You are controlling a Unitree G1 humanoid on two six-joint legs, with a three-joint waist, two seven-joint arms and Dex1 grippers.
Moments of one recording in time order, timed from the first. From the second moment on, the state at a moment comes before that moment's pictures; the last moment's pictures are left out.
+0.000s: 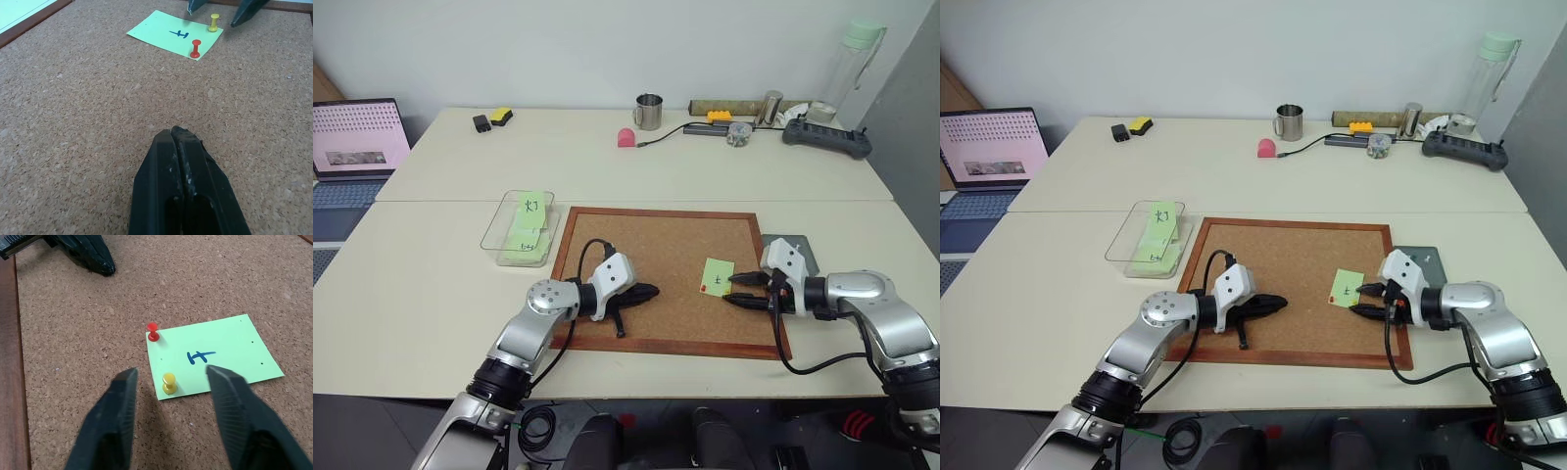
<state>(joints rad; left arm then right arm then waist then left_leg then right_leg) -0.39 0.43 -0.29 0.12 -0.13 0.17 -0.95 -0.33 -0.74 0.10 -0.04 0.26 0.44 1.07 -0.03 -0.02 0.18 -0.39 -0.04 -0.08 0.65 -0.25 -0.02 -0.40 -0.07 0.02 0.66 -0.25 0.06</state>
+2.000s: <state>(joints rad) -0.38 0.44 -0.29 0.11 -0.13 0.16 -0.96 -0.41 -0.78 -0.13 0.27 0.29 0.50 0.85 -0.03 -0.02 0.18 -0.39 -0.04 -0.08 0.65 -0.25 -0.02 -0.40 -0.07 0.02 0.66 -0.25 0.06</state>
